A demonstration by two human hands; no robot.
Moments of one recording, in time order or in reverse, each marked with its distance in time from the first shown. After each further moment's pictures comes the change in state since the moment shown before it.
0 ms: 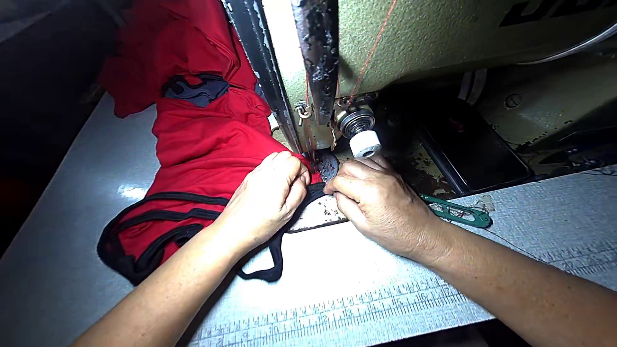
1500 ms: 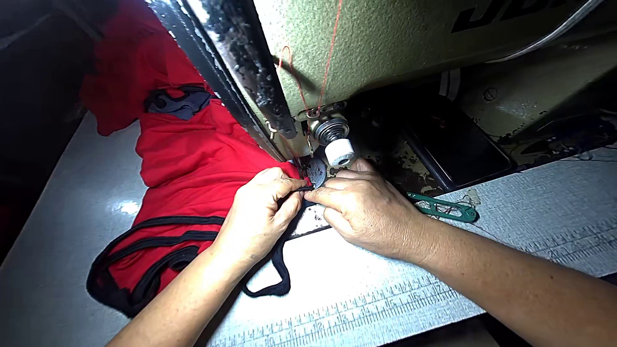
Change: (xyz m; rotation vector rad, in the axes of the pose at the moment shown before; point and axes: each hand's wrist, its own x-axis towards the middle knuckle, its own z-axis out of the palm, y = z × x) left_hand -0.005 0.008 0.012 -0.138 0.133 -0.016; right_hand 0.000 0.001 -0.001 -0.020 -0.116 -0.047
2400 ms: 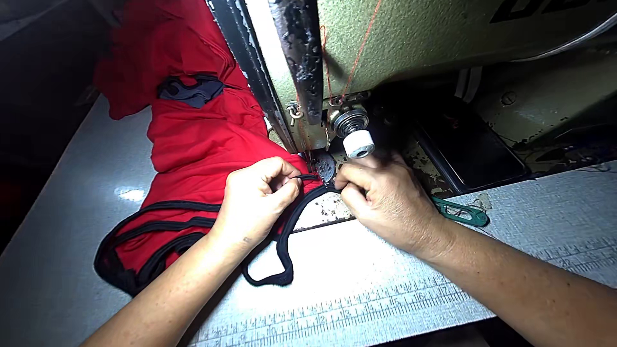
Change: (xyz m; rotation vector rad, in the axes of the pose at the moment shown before) left_hand -0.001 0.002 -0.006 -0.194 0.103 -0.242; right_hand -0.001 -0.001 -0.005 -0.017 0.201 0.222
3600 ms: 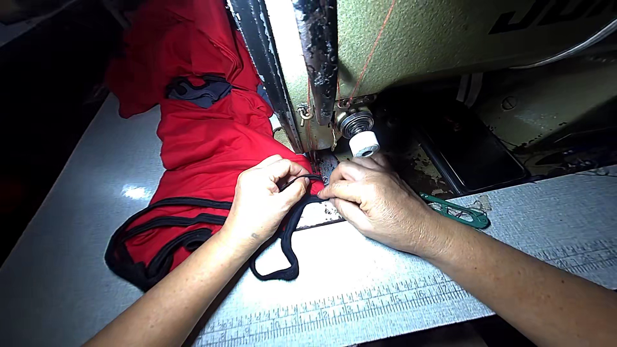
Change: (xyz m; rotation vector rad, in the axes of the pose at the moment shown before) left_hand -0.001 -0.003 0.004 -0.027 0.021 0.016; right_hand 0.003 0.005 0.002 0.091 -0.197 -0.208
